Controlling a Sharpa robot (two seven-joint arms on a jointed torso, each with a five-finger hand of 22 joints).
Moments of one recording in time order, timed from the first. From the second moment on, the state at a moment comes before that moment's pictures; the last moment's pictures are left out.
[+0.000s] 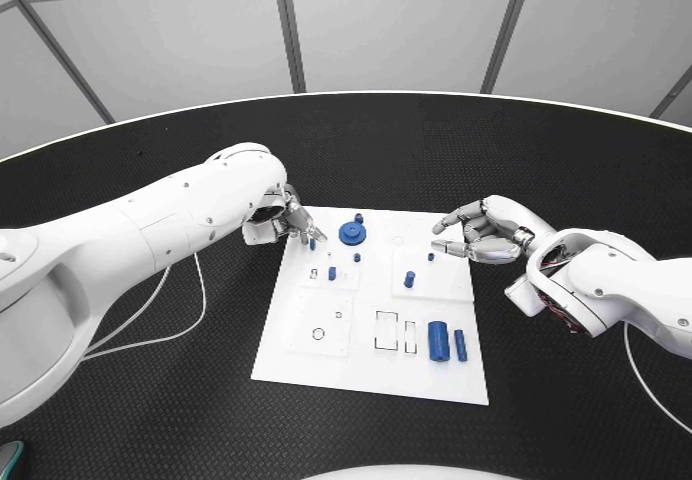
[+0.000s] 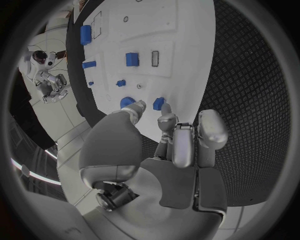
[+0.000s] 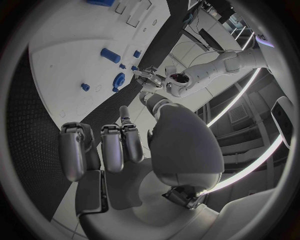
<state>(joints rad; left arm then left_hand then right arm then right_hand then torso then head) 1.39 -0.33 -0.08 0.79 -0.95 0.38 -0.63 1.10 -0.21 0.35 0.29 0.12 0.78 0.07 0.90 0.49 1.23 -0.01 1.23 0.91 1.46 -0.07 1.46 1.31 0.11 1.36 0.03 1.33 1.02 1.28 -1.05 -0.13 1.74 -0.86 -0.46 -0.02 1.25 -0.21 0.42 0.17 0.32 0.88 0.16 0.22 0.38 1.47 0.08 1.49 1.31 1.47 0.00 1.53 1.31 0.01 1.47 0.11 1.49 1.31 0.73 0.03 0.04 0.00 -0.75</state>
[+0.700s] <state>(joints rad) 1.39 -0.32 -0.08 0.78 -0.95 0.40 -0.63 1.14 -0.15 0.36 0.29 0.12 0.78 0.07 0.90 0.49 1.23 -0.01 1.23 0.91 1.46 -0.07 1.46 1.31 0.11 1.36 0.03 1.33 1.02 1.28 -1.05 -0.13 1.74 -0.86 -0.46 -0.02 1.25 -0.21 0.42 0.17 0.32 0.88 0.16 0.23 0.38 1.47 0.08 1.49 1.31 1.47 0.00 1.53 1.31 0.01 1.46 0.11 1.49 1.31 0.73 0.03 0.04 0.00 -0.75</state>
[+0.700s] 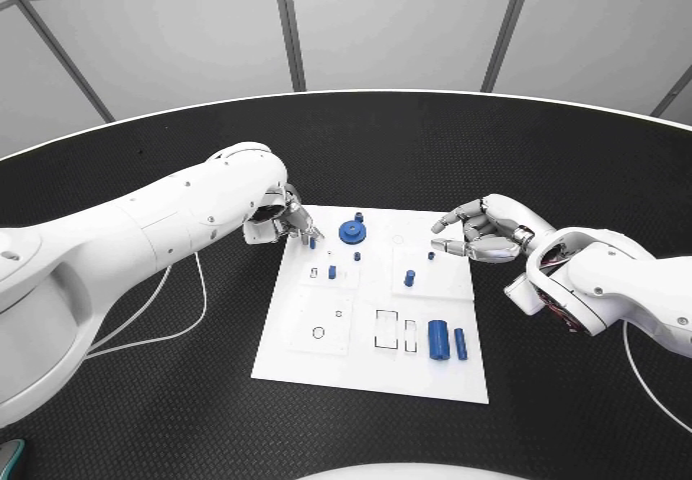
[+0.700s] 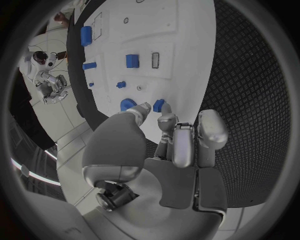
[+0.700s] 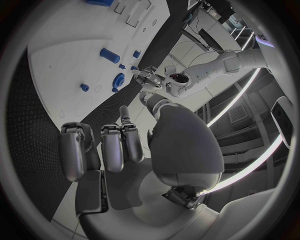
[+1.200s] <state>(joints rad) 1.39 -0.32 -0.08 0.77 -0.94 0.41 -0.62 1.27 -0.12 0.56 0.26 0.12 0.76 0.06 0.89 0.48 1.21 -0.01 1.22 0.89 1.46 -0.07 1.46 1.31 0.11 1.36 0.03 1.33 1.01 1.28 -1.05 -0.13 1.74 -0.86 -0.46 -0.02 1.25 -0.21 0.42 0.17 0.32 0.88 0.16 0.23 0.38 1.47 0.08 1.49 1.31 1.47 0.00 1.53 1.31 0.01 1.47 0.11 1.49 1.31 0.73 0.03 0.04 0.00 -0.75</state>
